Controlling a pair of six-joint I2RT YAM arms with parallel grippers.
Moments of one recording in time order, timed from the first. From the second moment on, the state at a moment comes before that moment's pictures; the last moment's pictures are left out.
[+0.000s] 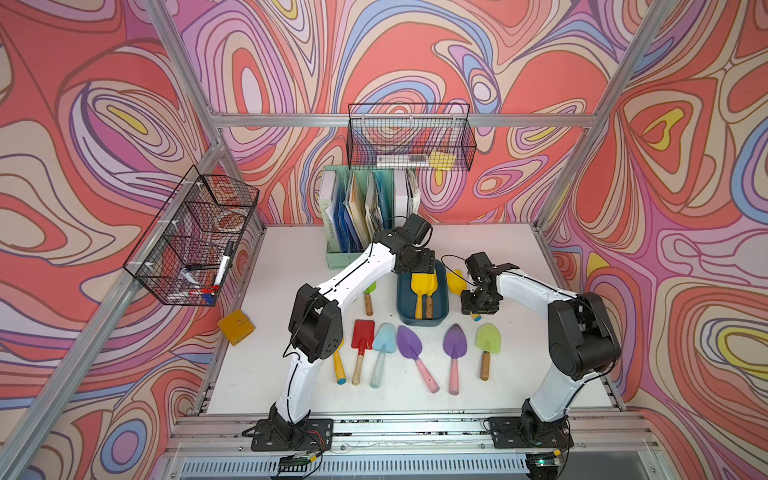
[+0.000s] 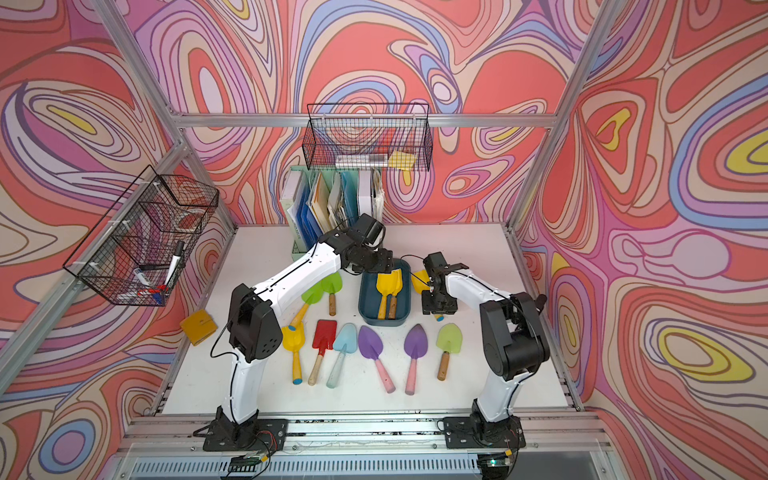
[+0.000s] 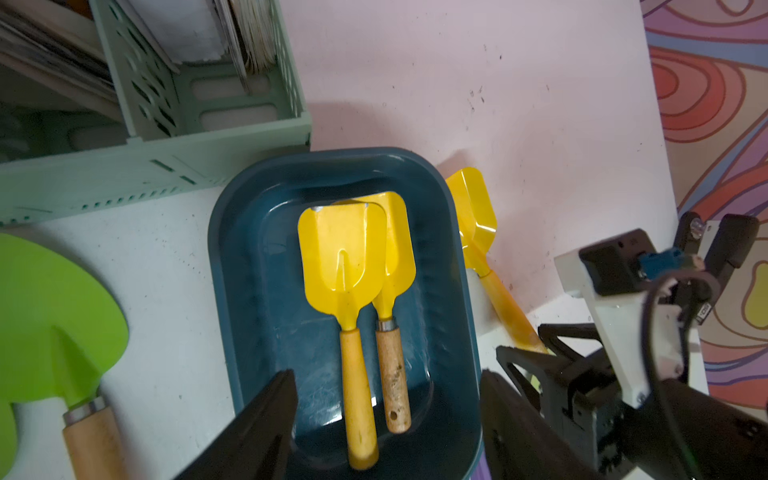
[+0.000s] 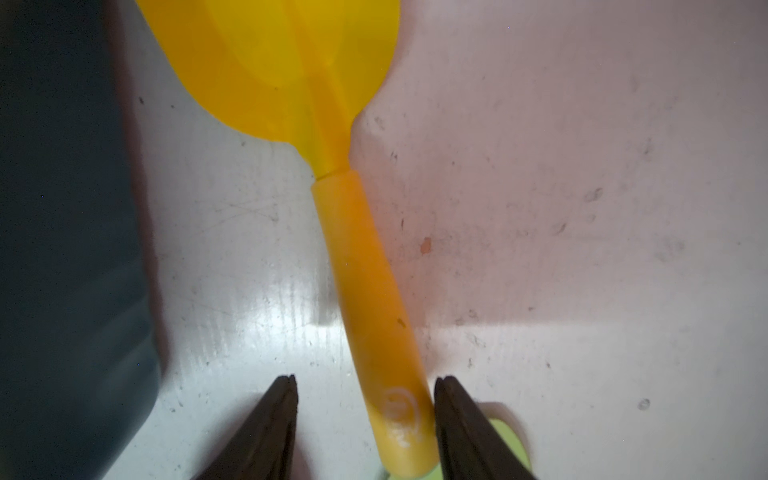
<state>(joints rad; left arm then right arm) -0.67 2.13 2.07 -0.93 0.04 -0.52 0.26 1.78 1.17 -0.78 0.02 0.24</state>
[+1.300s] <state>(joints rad) -0.74 2.17 2.16 -0.97 0.11 -0.59 0.32 1.49 1.20 -0.87 -0.06 0.28</state>
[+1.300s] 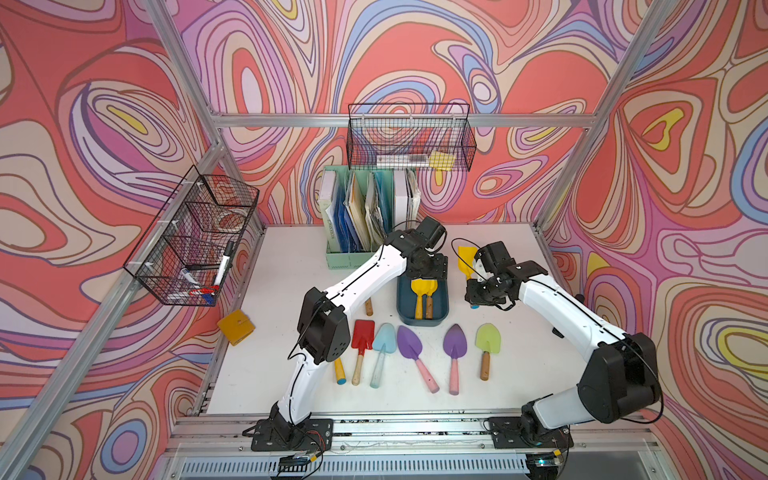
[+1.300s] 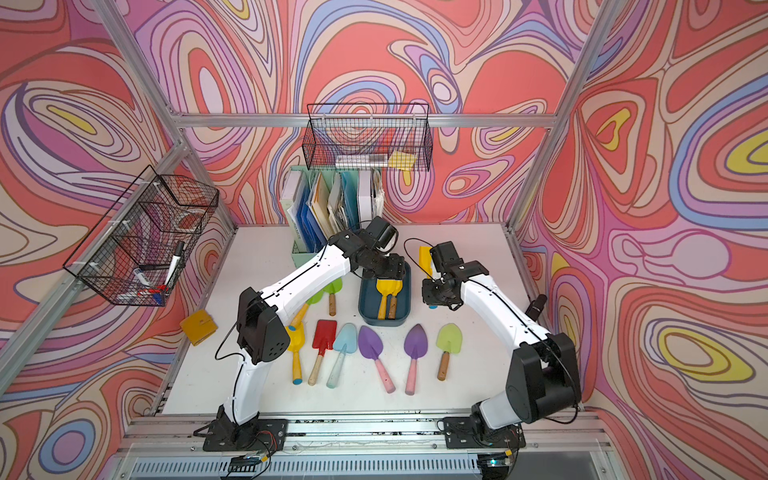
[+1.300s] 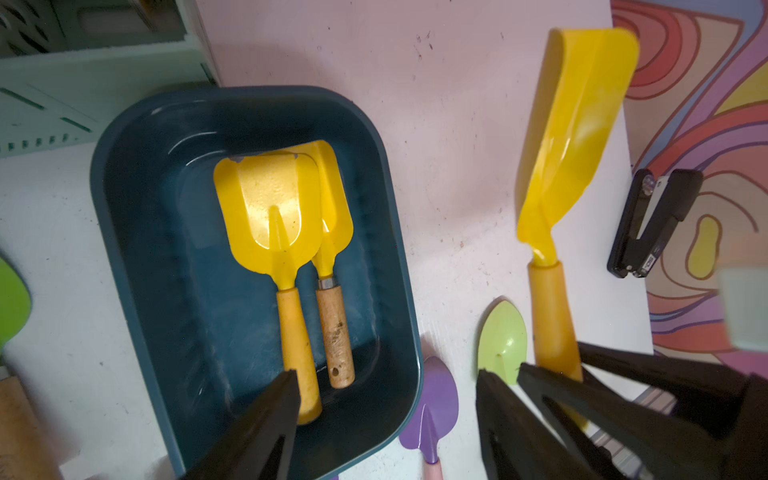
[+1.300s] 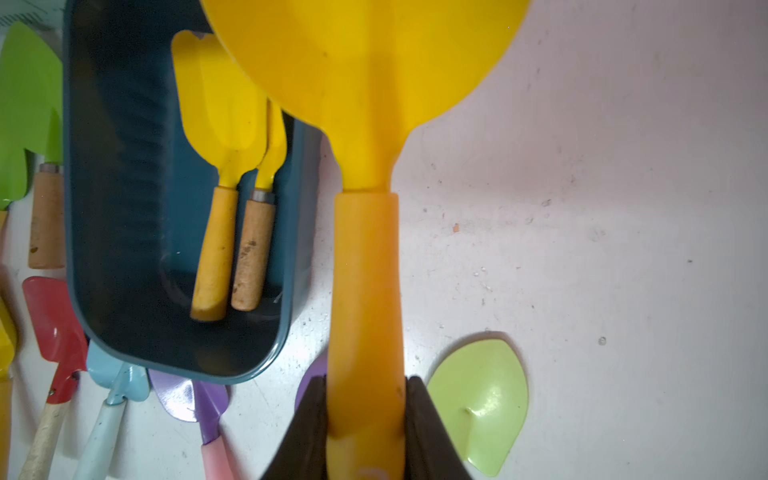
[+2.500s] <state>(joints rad) -0.74 2.17 2.13 -0.83 0.07 -0.67 0.45 1.50 1.26 -0.85 -0.13 0.38</state>
